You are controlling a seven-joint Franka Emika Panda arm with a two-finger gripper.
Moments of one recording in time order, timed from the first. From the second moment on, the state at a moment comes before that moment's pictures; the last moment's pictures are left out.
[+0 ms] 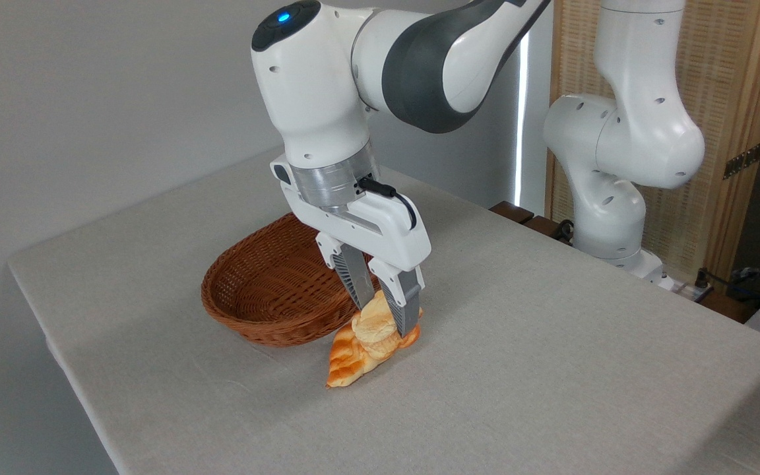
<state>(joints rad) -0.02 -0.11 0.00 -2.09 0.02 1.84 0.68</state>
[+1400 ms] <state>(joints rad) -0.02 -0.12 -0.04 -1.98 0.02 1.84 0.68</state>
